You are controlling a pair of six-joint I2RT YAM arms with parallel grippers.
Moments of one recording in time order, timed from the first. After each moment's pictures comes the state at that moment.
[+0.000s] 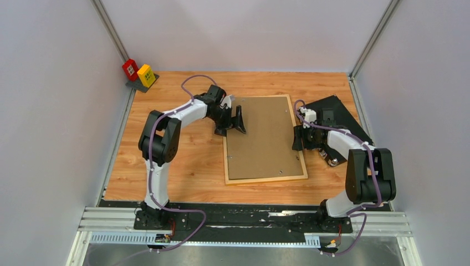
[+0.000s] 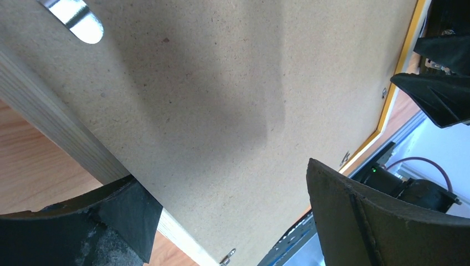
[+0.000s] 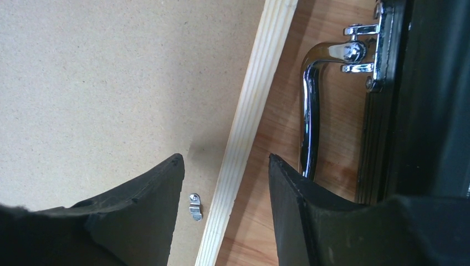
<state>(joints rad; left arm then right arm) -0.44 2.09 1.52 -0.56 0.56 -0.45 0.03 1.53 0.82 -0.35 -0.35 -0.15</state>
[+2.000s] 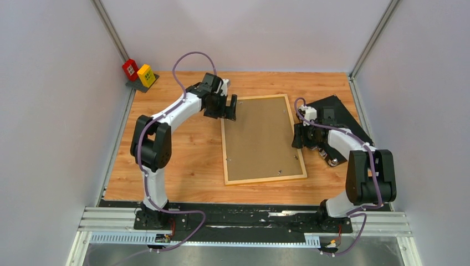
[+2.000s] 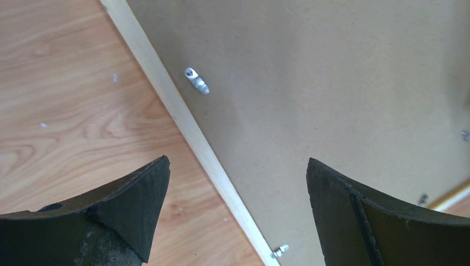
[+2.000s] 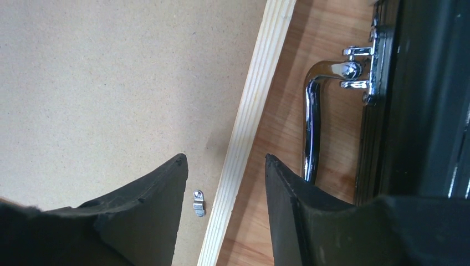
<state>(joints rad) -0.44 1.95 1.59 -0.61 0.24 -0.24 0.03 1.52 0.84 -0.36 -0.37 -0.15</state>
